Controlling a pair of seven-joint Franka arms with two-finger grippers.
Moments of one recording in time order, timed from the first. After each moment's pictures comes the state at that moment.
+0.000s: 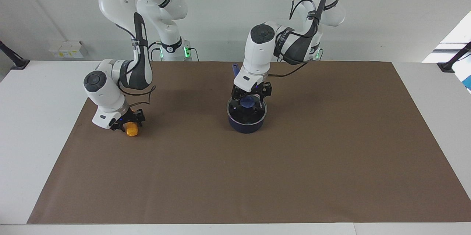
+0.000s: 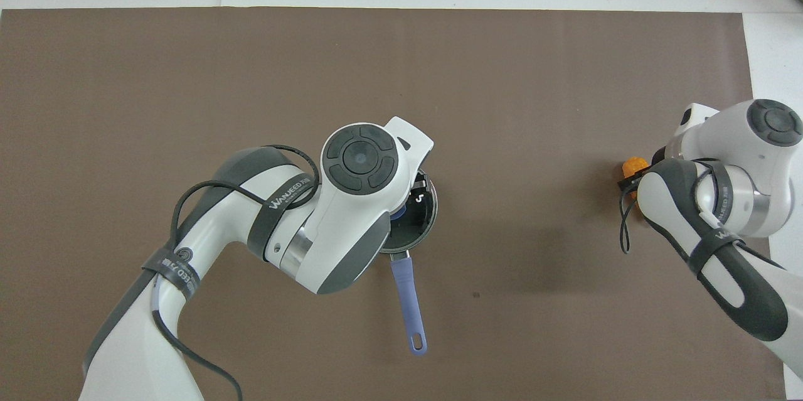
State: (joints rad) left arm -0.67 0.30 -0.03 -1.71 -0.04 2.04 -0.77; right arm -0.06 0.31 -0.08 -2.02 -0.04 2.26 -0.47
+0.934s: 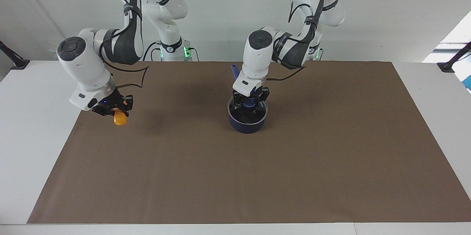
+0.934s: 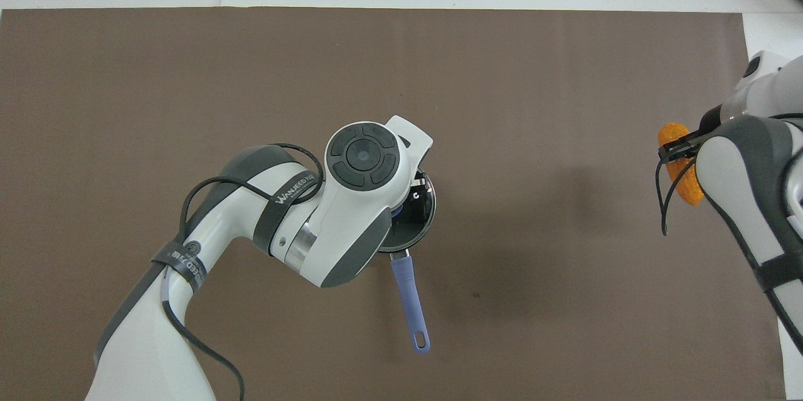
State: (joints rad) left arm -0.67 0.32 -0.02 -1.70 -0.04 2.05 -0.77; right arm -0.03 0.17 -0.07 -1.77 -0.04 1.90 -0.37
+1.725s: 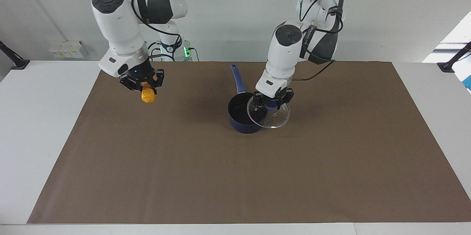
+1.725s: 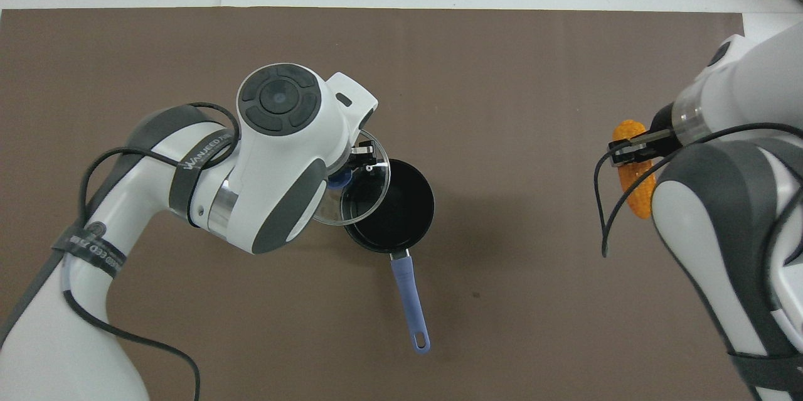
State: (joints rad) left arm -0.54 0.28 0.01 -1.64 -0.01 1.93 -0.56; right arm 0.12 0.07 0.04 -1.70 -0.03 1.75 -0.03
